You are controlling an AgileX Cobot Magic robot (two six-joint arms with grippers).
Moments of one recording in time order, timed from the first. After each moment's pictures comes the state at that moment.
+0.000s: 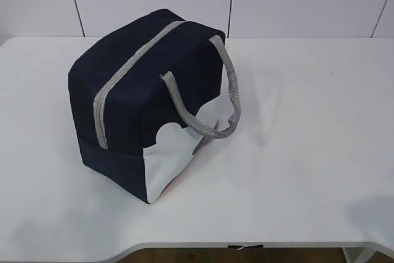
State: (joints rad) left arm -0.35 0.01 -0.52 0.02 1.11 0.03; right arm 0.28 -0.02 -0.49 -0.03 1.16 -0.01
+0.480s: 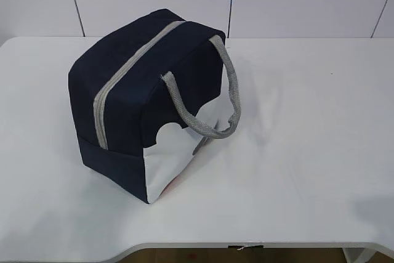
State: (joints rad) left arm -0.10 0.01 -0.52 0.01 1.11 0.03; right arm 0.12 -0.02 -0.49 -0.05 1.16 -0.01
